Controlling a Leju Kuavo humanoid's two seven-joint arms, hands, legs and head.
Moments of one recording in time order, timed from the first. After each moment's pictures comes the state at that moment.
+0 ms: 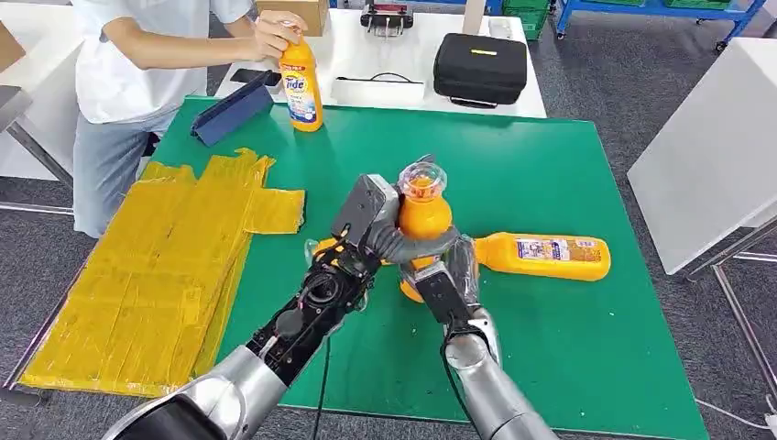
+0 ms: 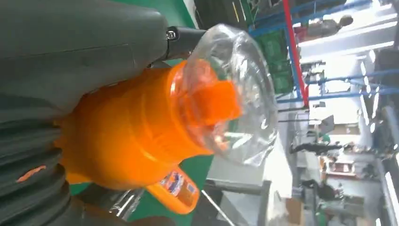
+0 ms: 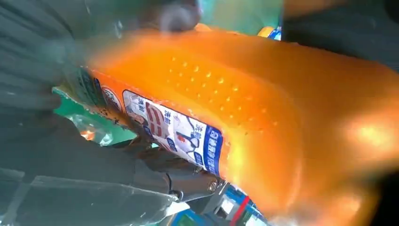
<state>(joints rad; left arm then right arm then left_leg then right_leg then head) -0.61 -0.35 -0.40 -0.77 -0.09 -0.13 -0.55 -0.40 0.20 0.26 -0.80 0.52 -0.38 -0.62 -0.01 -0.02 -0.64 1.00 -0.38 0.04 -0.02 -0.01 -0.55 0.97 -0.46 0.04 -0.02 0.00</state>
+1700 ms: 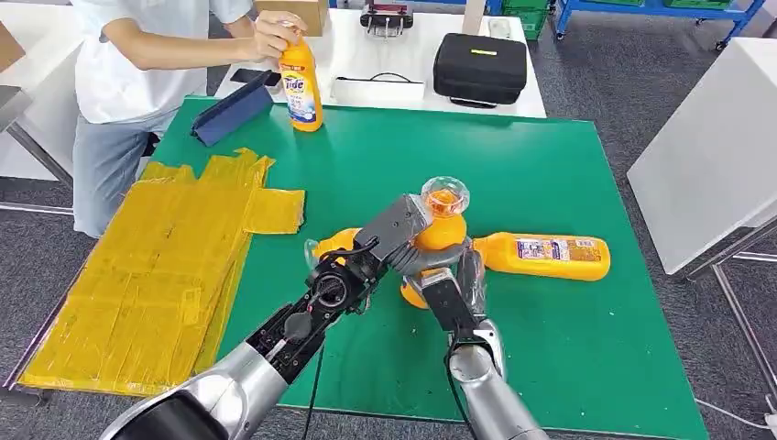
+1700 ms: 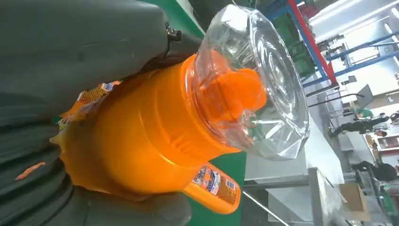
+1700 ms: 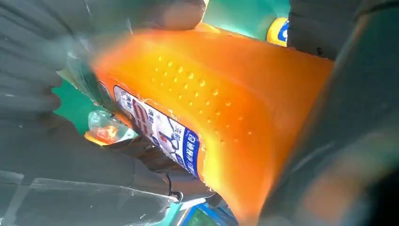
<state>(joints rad) -0.63 -0.35 -0.43 -0.75 -0.30 -0.17 -0.50 -0.33 0.19 0.23 -0.90 0.55 -0.39 -0.56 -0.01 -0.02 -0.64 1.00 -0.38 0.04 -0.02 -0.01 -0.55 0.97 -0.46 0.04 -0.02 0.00</state>
